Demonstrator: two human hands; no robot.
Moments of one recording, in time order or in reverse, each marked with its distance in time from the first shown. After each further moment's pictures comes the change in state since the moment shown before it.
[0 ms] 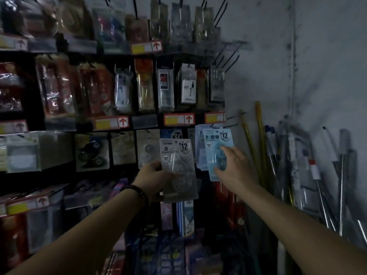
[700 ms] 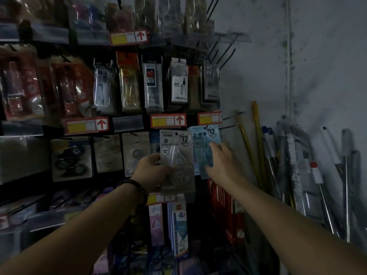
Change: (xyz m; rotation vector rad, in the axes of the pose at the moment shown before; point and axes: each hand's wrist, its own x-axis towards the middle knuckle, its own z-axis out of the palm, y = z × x) left_hand 0.064 0.010 0.022 0.025 -0.028 0.059; right_hand 0.068 0.019 0.056 -0.090 -0.002 -0.060
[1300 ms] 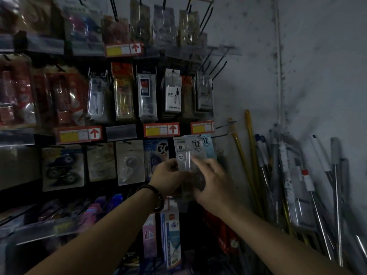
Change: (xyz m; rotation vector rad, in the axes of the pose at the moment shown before) left_hand 0.023 -0.003 0.049 0.058 -0.067 0.093; right_hand -0.050 -0.009 -0.016 0.217 0.085 -0.225
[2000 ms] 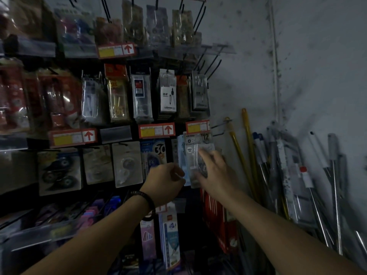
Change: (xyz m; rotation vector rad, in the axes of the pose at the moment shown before) left_hand 0.005 -0.011 -0.010 0.712 0.033 0.266; right_hand 0.027 0.030 0.003 -0.180 -0.005 0.108
